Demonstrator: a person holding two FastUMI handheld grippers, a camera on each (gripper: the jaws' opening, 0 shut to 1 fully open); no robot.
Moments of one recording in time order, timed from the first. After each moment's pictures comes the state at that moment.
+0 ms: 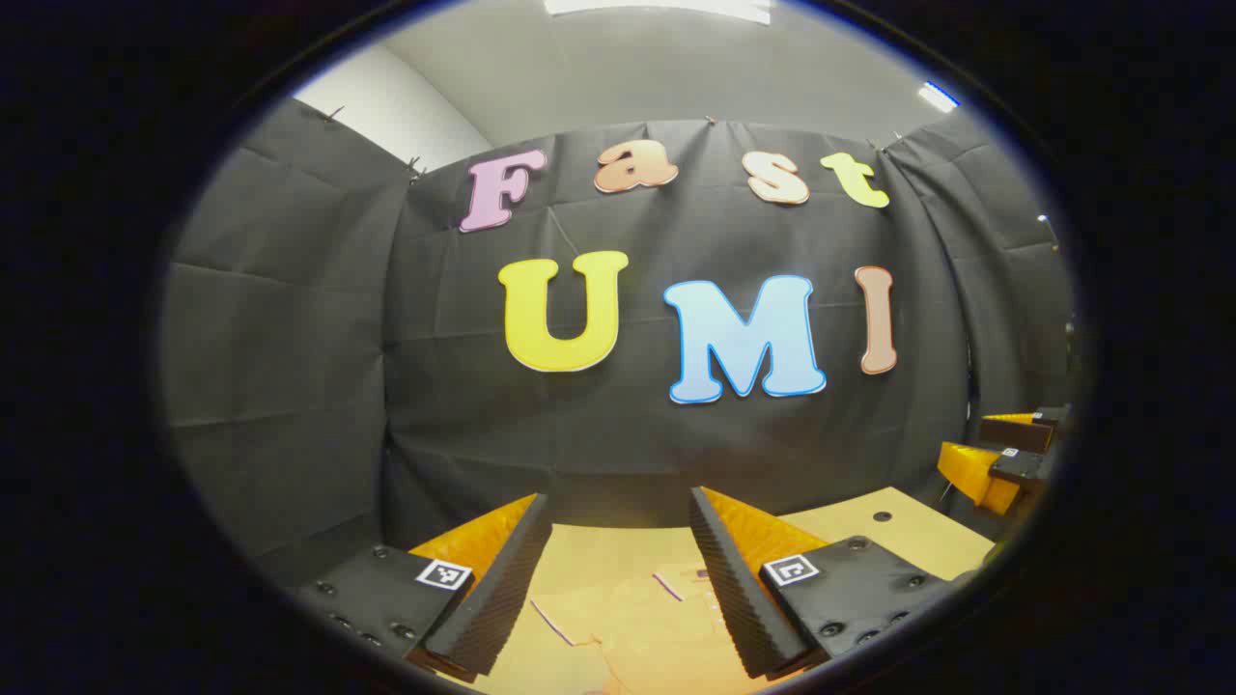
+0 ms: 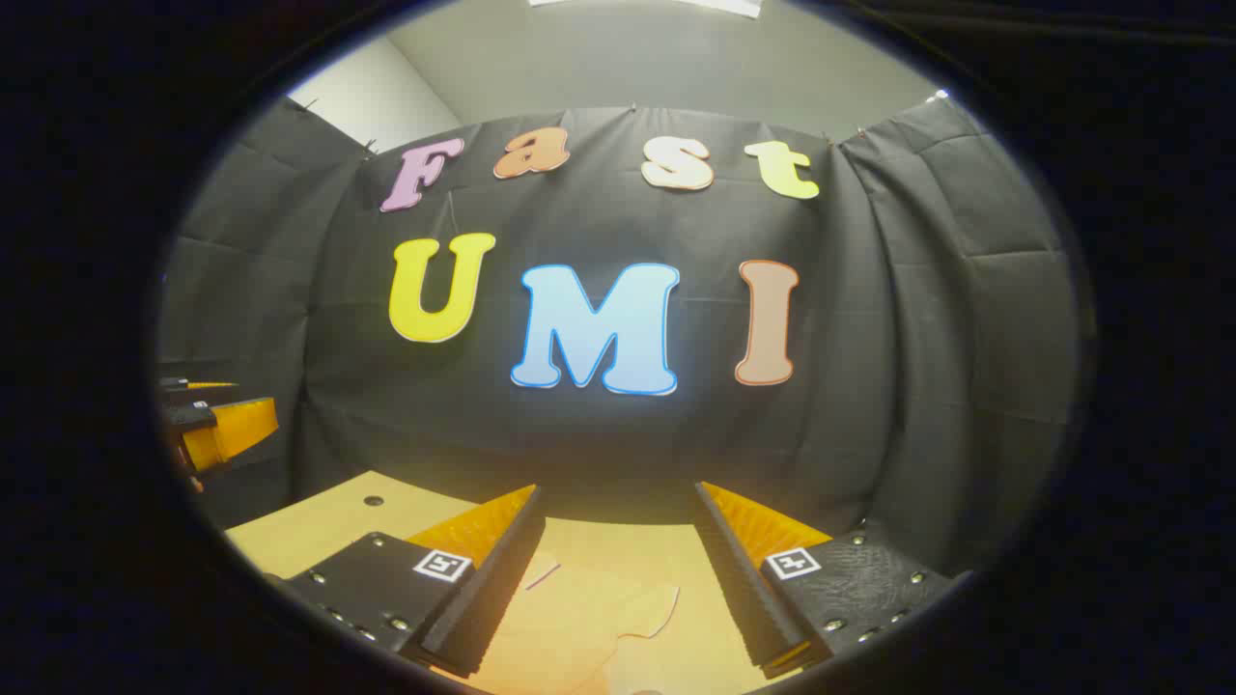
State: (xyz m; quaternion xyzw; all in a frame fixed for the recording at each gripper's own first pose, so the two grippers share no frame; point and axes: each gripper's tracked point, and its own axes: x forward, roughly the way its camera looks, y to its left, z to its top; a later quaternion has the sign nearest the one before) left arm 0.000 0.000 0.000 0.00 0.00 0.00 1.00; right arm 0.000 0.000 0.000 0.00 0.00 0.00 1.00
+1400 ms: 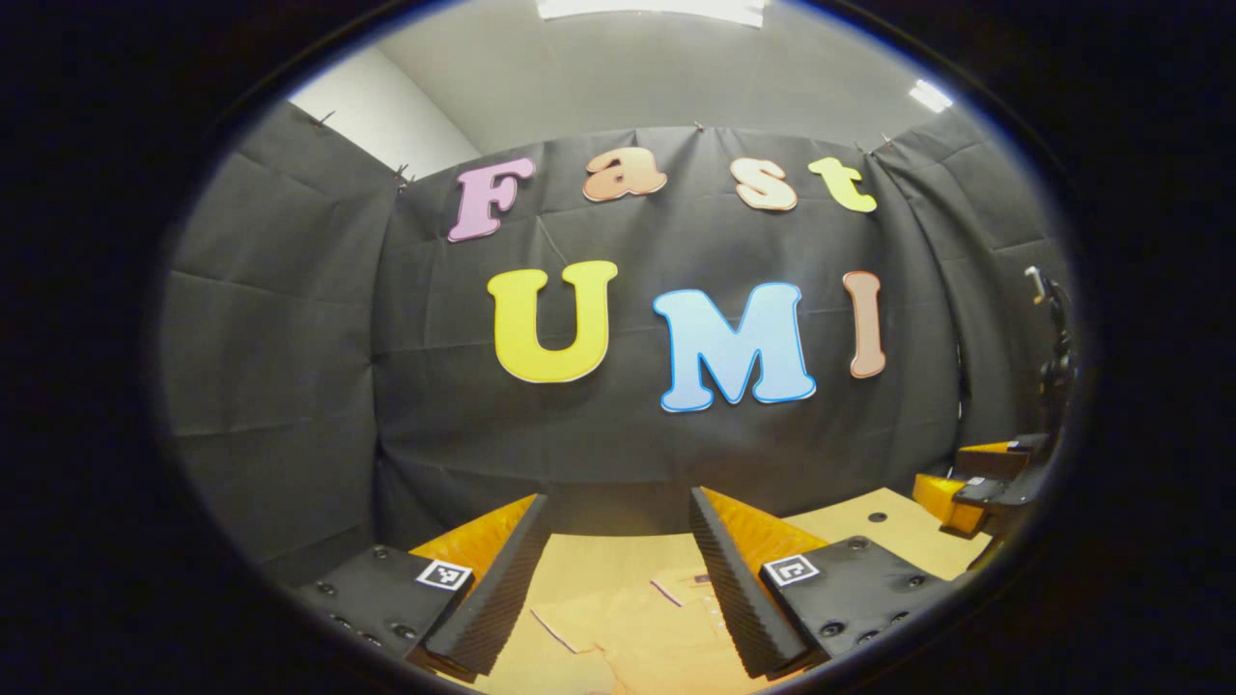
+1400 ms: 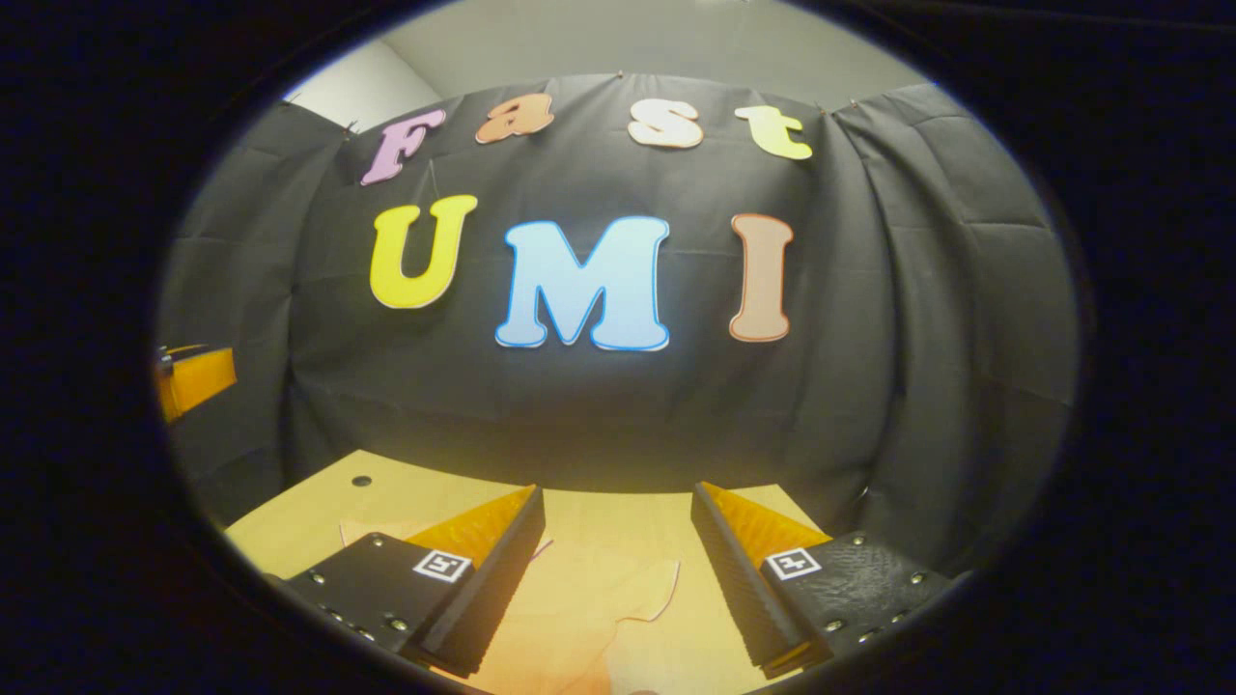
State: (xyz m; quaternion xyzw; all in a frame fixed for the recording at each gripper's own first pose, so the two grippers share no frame) left arm 0.001 -0.001 0.006 0.01 0.00 -0.02 1.00; right arm 0.030 -0.003 -0.060 0.01 0.08 -0.01 1.00
